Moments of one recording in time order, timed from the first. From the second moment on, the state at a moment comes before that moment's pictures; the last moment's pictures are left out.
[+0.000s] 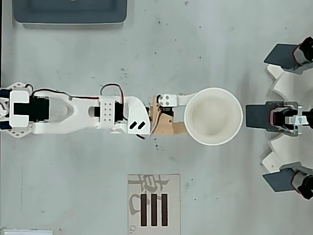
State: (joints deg) arm -3.3 71.4 116.4 -57.7 -87.6
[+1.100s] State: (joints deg) arm -2.6 91.8 146.0 -62.9 -88.2
